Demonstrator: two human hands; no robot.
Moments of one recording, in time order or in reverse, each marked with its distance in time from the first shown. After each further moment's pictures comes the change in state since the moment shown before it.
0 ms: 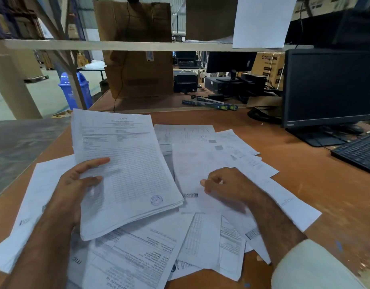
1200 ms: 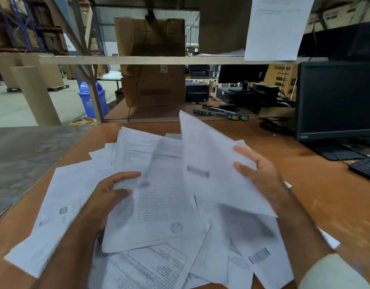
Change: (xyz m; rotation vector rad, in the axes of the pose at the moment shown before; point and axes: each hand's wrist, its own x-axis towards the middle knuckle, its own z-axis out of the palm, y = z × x) left_hand -0.017 0.004 0.030 0.119 -0.121 -0.050; right_hand 0.002 0.011 -0.037 0.777 0.227 -0.053
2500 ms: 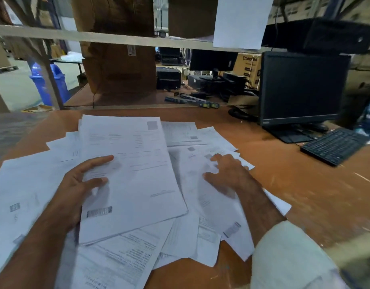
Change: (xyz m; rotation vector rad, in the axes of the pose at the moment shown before) left_hand -0.006 -0.004 0.021 0.038 -0.044 0.260; right_hand -0.005 0.020 -0.001 -1.096 0.004 0.264
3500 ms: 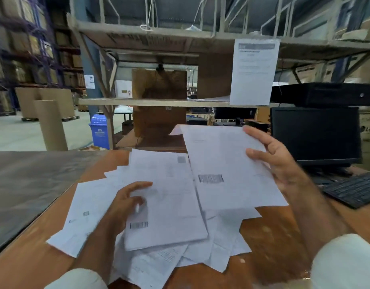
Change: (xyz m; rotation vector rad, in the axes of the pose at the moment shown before) left_hand -0.040 0.053 0.005 0.031 0.074 -0.098; right_hand -0.100 -0.014 -0.156 1.395 -0.065 -0.539
